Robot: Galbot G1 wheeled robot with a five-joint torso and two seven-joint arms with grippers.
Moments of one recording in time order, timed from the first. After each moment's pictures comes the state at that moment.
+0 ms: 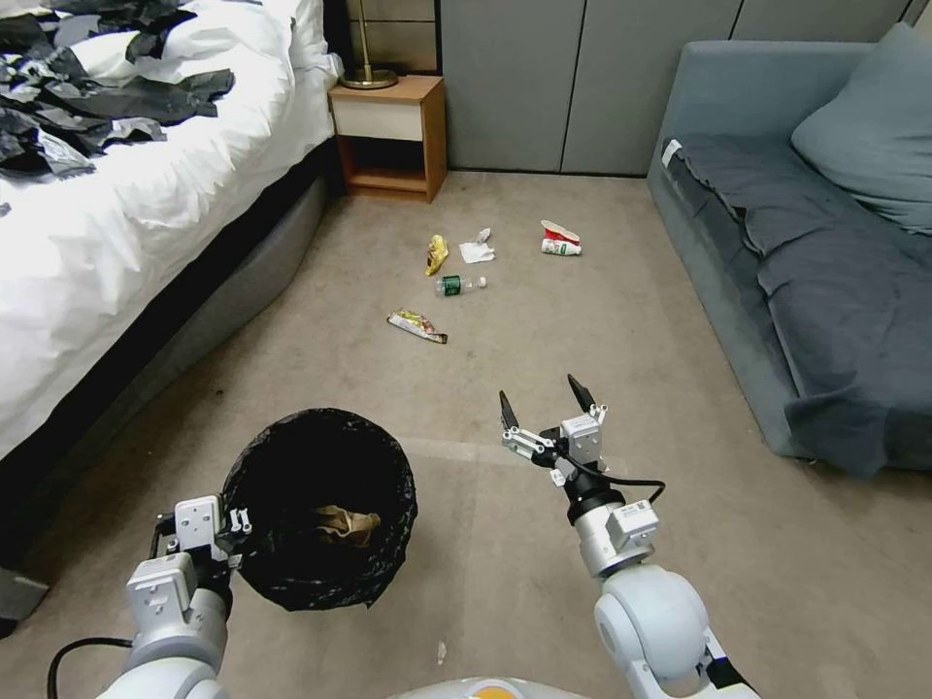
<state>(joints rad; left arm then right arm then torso) 1.84 -1.44 -0.72 -2.36 -0.23 0.47 -0.26 -1.45 1.40 0.24 2.04 0.03 0.05 0.03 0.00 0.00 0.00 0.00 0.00</state>
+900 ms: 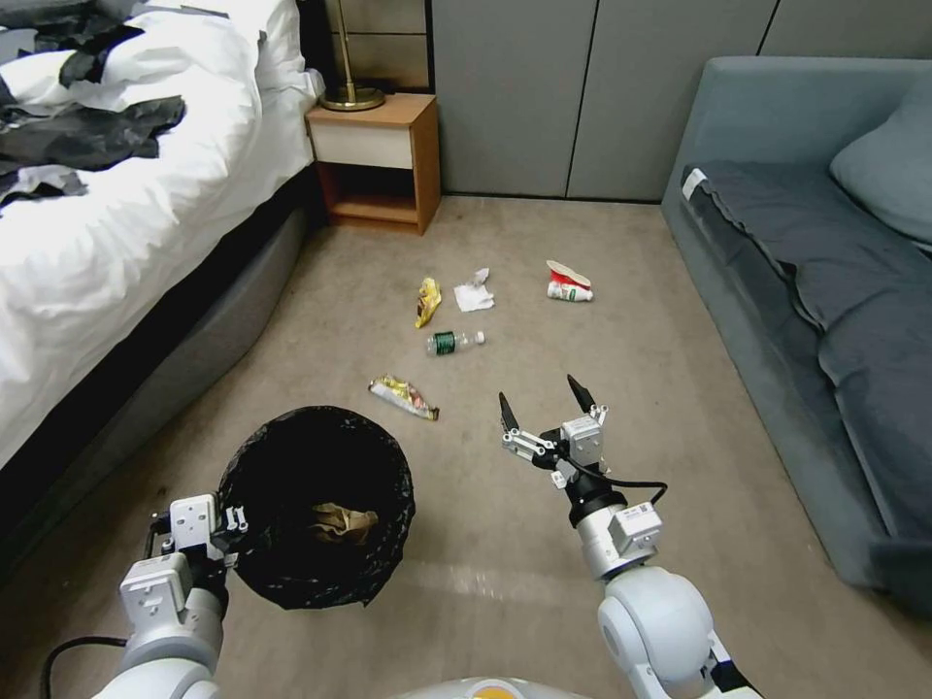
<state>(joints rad) 1.84 -1.44 -0.73 -2.37 -0.24 0.47 -0.26 -1.46 1.39 0.24 2.05 0.04 0.05 0.02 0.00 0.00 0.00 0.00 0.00</state>
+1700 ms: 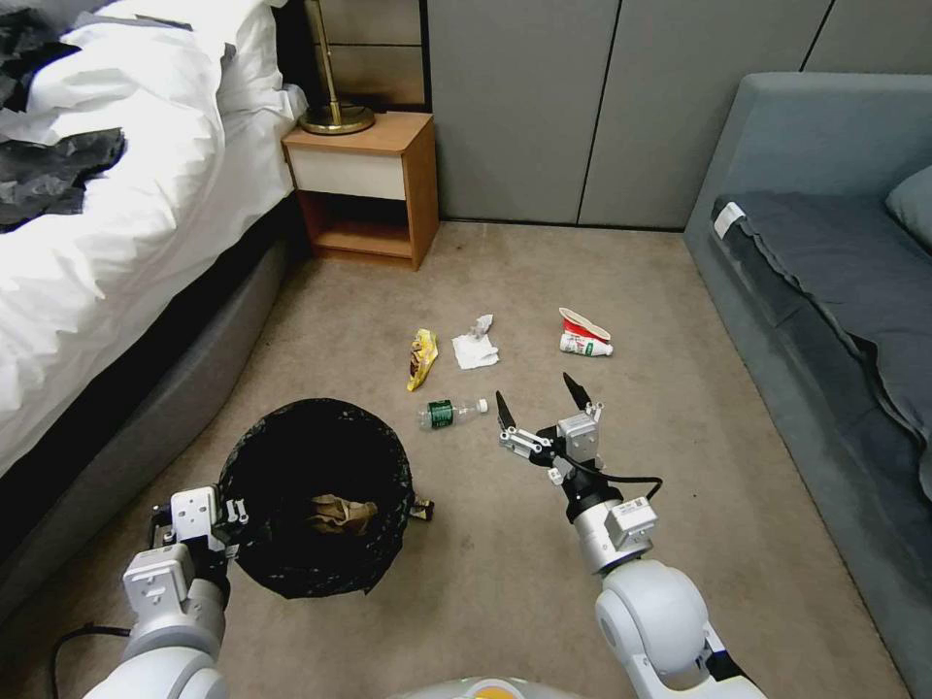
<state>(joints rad) 1.80 -1.44 -0.72 -2.35 -0.24 0.48 -0.26 -1.43 1.39 0.23 2.02 0.04 0.06 0.00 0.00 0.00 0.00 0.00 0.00</state>
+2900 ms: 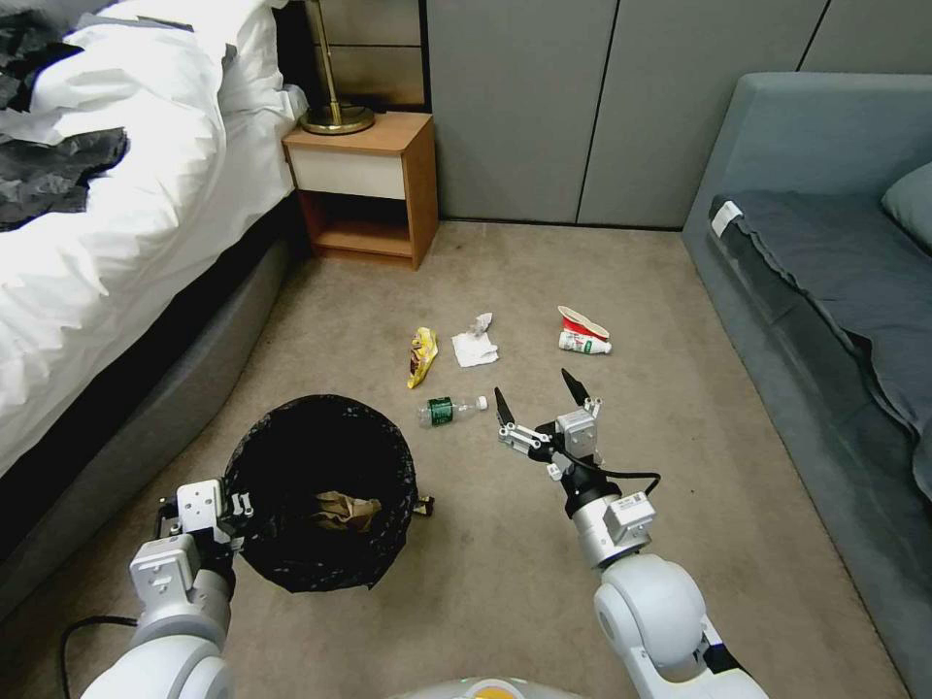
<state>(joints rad) 1.78 -1.43 -0.71 -2.35 -0.25 0.50 -0.27 -1.42 1.39 0.24 2.02 0.04 0.06 0.00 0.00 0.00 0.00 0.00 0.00</state>
